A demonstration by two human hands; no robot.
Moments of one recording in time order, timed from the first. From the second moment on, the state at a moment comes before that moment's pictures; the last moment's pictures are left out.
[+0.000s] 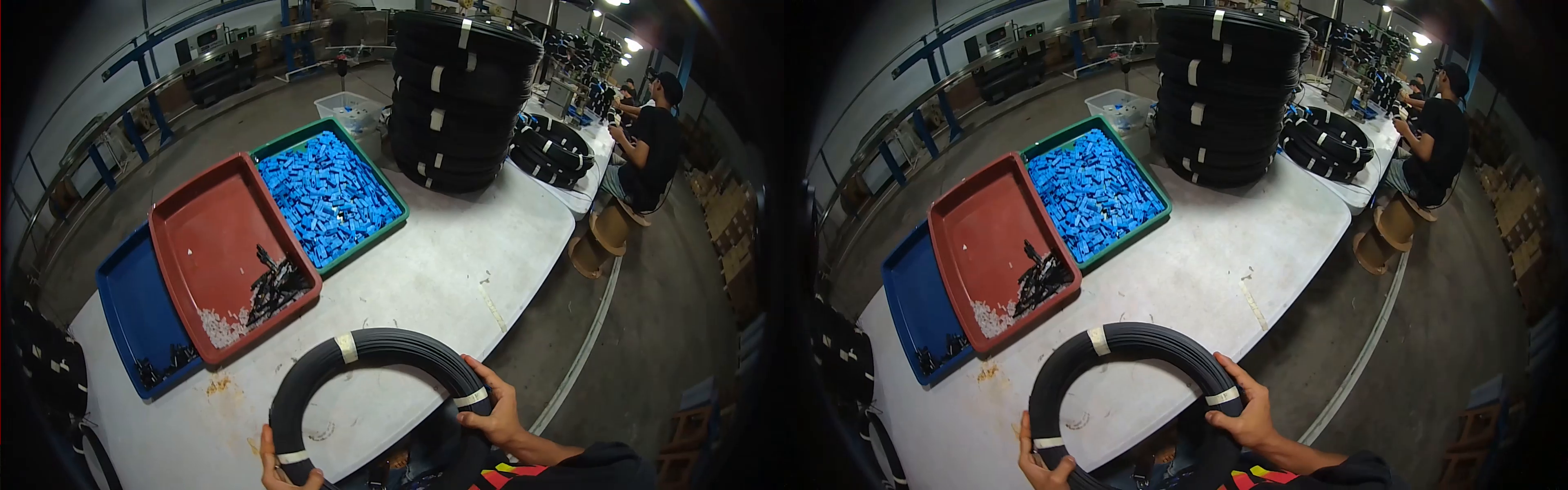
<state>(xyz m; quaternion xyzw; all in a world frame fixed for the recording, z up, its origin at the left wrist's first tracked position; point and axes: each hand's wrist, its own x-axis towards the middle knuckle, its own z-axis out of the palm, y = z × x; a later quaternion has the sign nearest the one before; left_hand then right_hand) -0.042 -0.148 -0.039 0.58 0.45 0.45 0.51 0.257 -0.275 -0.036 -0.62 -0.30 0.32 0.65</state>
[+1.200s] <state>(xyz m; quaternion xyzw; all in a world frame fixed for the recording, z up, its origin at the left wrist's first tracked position) 0.480 0.206 0.376 0.63 0.26 0.46 0.57 0.730 -0.024 0.369 -0.58 -0.32 0.08 0.75</state>
